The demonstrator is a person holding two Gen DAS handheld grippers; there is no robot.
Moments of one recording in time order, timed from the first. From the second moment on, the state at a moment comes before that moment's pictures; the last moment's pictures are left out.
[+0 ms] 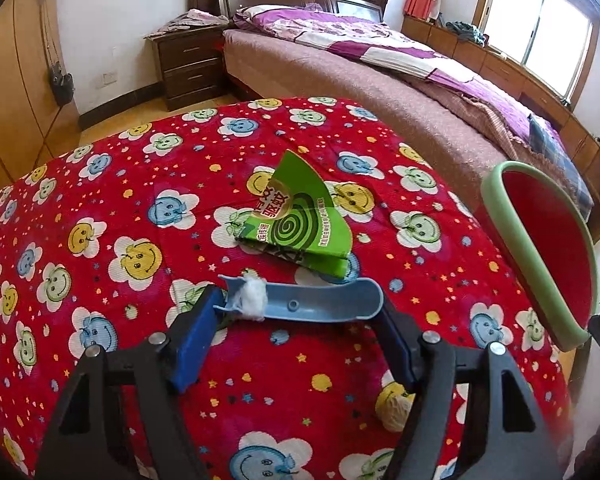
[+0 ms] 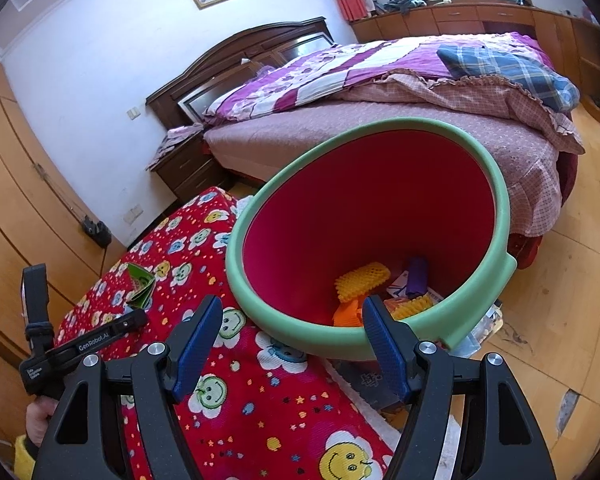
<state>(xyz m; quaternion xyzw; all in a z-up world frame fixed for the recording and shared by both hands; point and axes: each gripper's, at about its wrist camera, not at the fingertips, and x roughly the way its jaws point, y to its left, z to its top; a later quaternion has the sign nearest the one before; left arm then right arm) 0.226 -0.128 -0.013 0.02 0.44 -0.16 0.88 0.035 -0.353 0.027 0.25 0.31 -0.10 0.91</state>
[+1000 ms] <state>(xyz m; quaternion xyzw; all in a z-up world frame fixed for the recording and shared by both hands) 0.247 0.030 0.019 -0.07 0.39 -0.02 0.92 0.121 -0.235 0.045 0.15 0.36 0.00 0.92</state>
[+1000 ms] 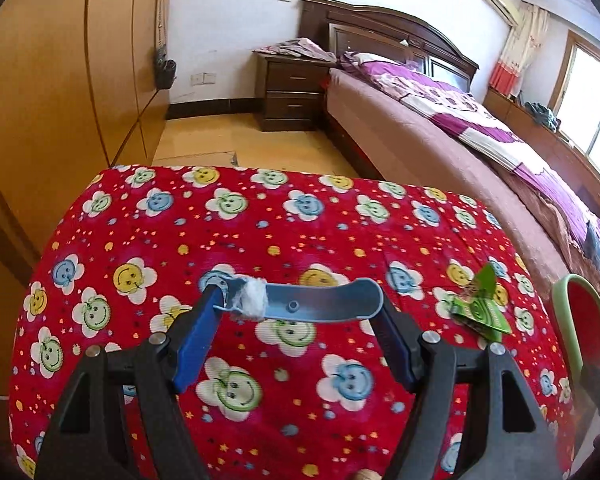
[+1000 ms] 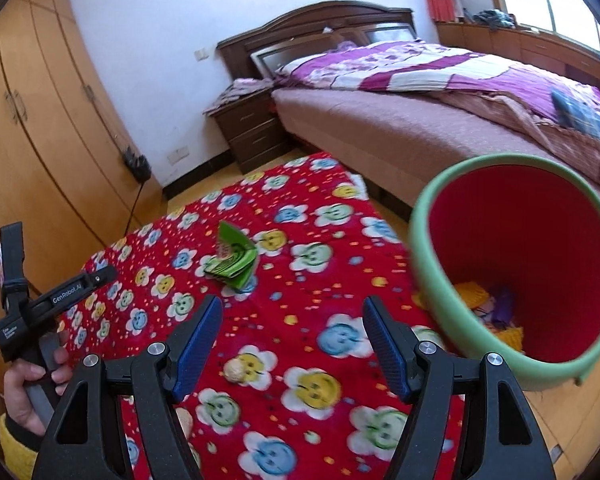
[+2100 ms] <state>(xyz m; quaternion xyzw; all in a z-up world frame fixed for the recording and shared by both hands) 0.254 0.022 -0.006 -0.09 0.41 -0.04 0.91 0.243 -0.145 -0.007 0.00 0.45 0.03 0.89</state>
